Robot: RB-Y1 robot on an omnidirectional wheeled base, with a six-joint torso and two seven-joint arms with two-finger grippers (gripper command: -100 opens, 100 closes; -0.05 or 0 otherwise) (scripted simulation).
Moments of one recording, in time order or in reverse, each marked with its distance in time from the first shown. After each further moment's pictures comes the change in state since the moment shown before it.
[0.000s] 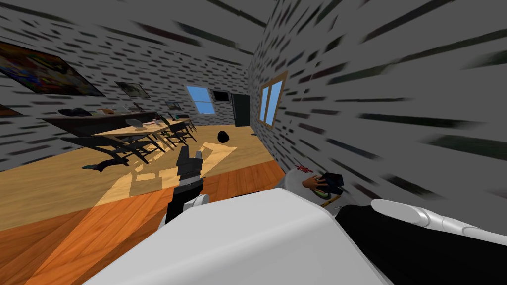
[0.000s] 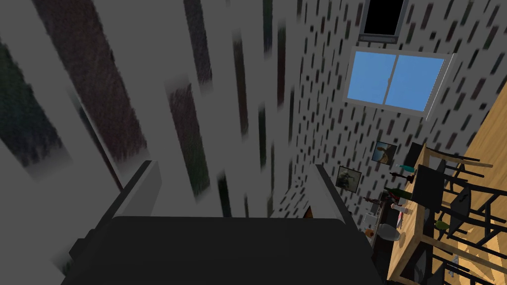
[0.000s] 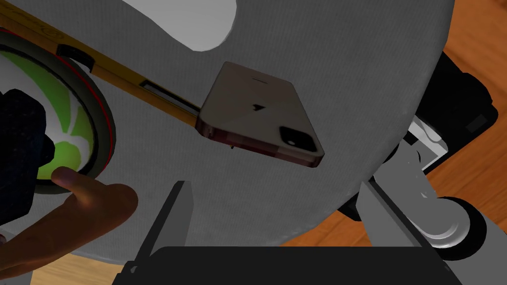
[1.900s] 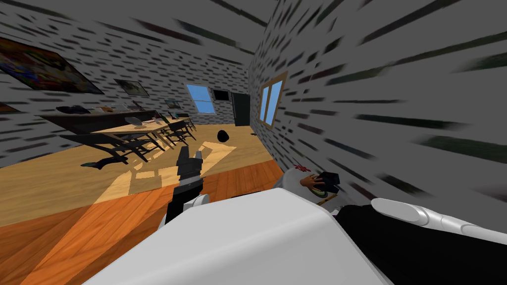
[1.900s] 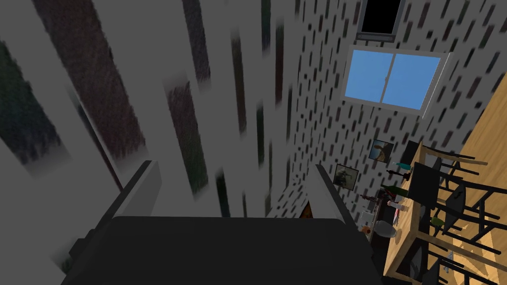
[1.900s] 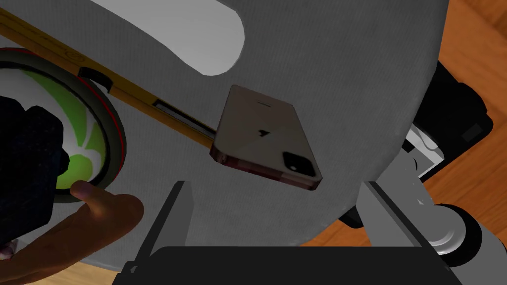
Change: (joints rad) left arm 0.000 0.000 0.000 0.000 0.000 0.000 0.000; right arm 0.003 -0.013 -0.004 0.009 0.008 -0.008 0.007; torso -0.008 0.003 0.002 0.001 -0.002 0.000
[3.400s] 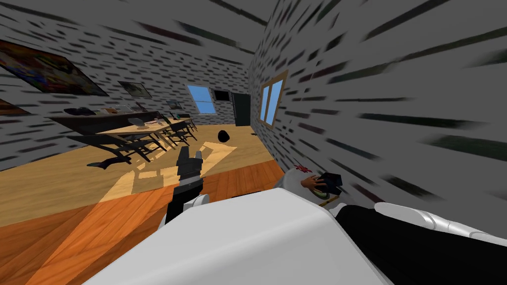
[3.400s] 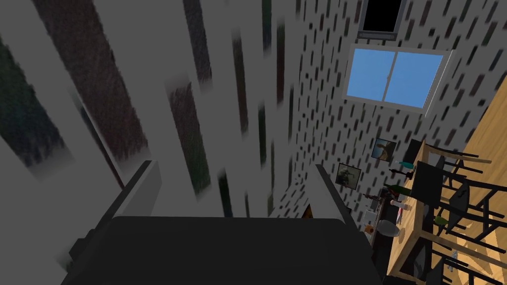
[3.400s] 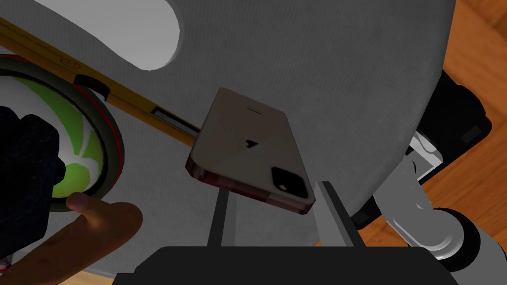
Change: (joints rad) left arm 0.000 0.000 0.000 0.000 0.000 0.000 0.000; right arm 0.002 0.023 0.019 0.002 0.006 0.018 0.012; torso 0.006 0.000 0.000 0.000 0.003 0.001
